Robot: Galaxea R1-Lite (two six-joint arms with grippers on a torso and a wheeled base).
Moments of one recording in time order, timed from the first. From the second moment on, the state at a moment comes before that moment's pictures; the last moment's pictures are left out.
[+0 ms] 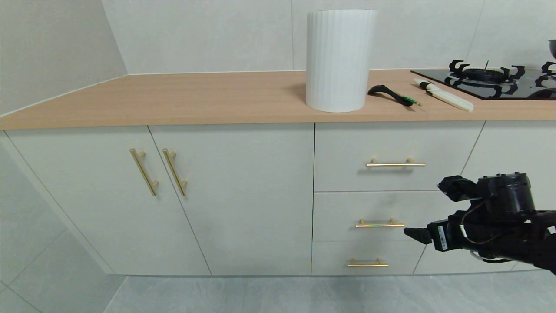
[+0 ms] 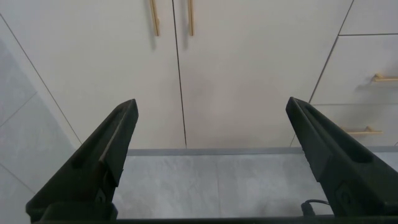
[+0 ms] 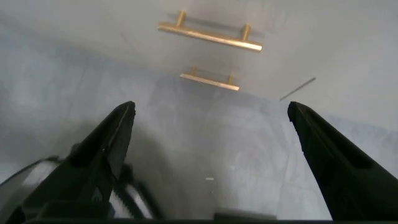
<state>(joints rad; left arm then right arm) 0.00 0.00 0.00 0.00 -0.01 0.00 0.21 1.75 -0.57 -0.56 0.03 -0.02</state>
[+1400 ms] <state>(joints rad) 0.00 0.00 0.00 0.00 -0.01 0.00 0.20 2.31 -0.82 -0.92 -0.11 0.09</state>
